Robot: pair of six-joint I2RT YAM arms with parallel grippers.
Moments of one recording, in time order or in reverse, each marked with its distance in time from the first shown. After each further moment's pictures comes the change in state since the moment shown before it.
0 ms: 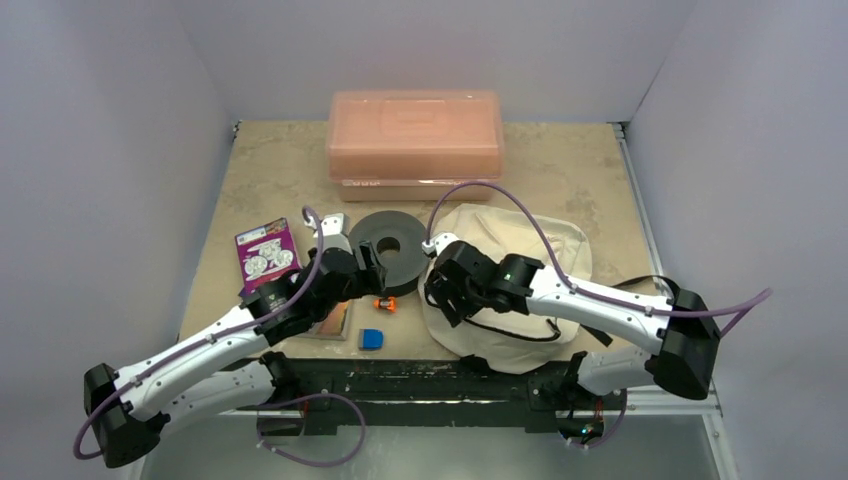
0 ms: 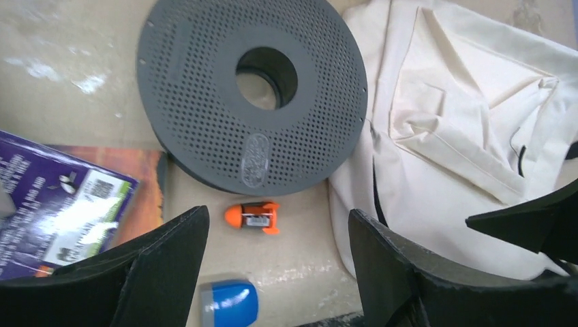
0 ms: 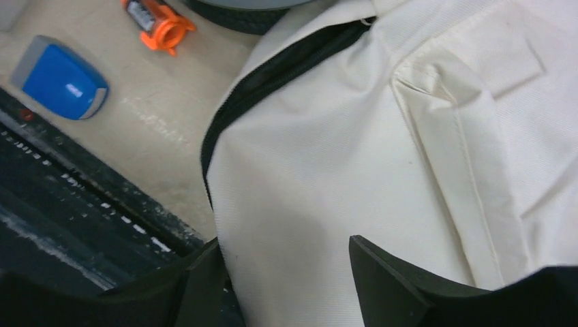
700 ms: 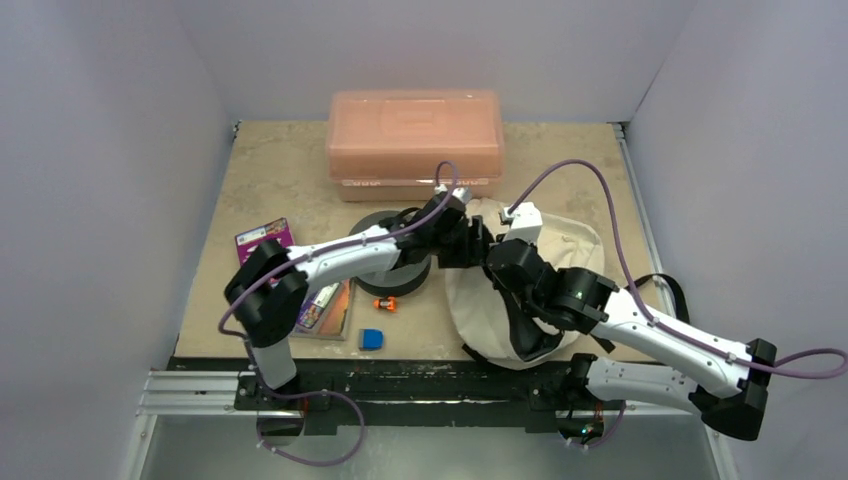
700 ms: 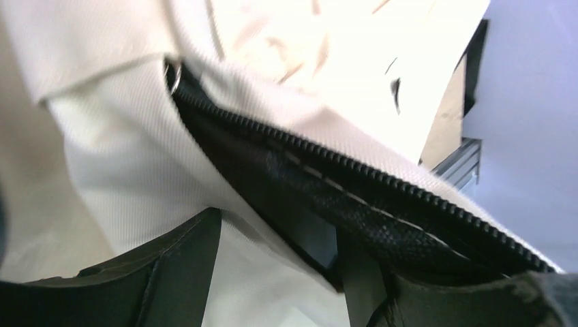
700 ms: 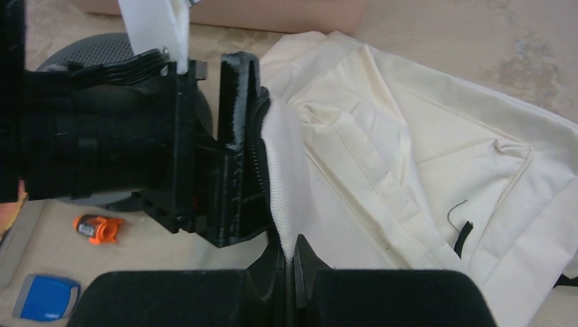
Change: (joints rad) left arm 0.000 0.890 0.467 0.310 0.615 -0.100; right arm -0.002 -0.338 -0.041 -0.017 0.535 0.246
